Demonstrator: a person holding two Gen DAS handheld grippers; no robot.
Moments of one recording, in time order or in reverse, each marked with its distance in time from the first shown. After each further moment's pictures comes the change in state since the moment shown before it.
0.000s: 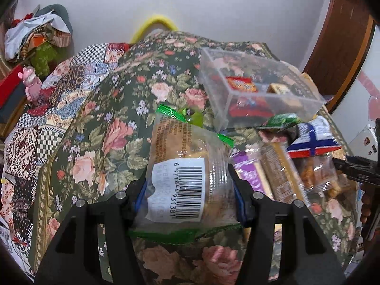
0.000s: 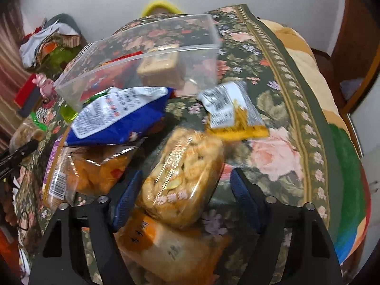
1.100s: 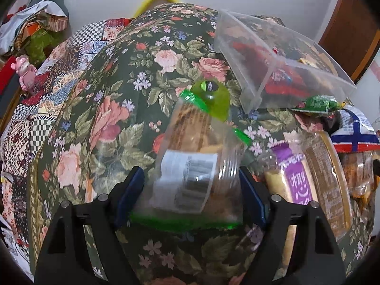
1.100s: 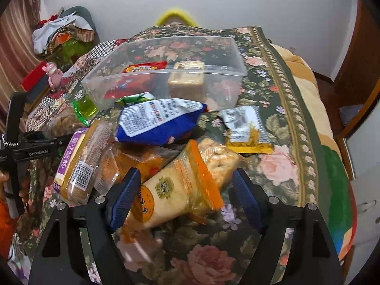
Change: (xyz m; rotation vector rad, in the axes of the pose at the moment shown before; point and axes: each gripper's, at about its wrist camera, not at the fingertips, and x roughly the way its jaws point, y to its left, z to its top) left arm 0.070 0.020 0.003 0.005 0.152 0.037; right arm -0.029 0.030 -0.005 -0.118 -0.077 -0.041
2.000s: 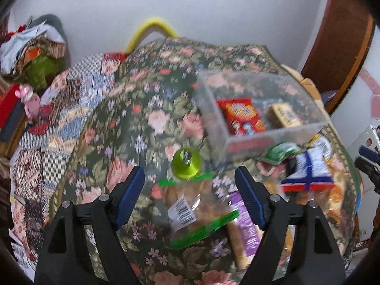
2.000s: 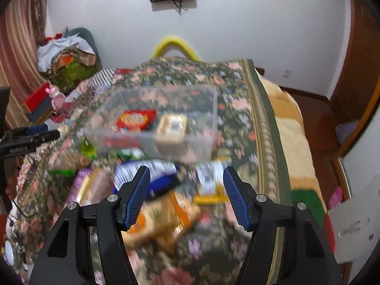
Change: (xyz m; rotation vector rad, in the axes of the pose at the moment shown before) left arm -0.068 -0.021 0.045 0.035 -0.118 -0.010; right arm -0.031 -0.021 0.034 -0.006 -0.115 0.002
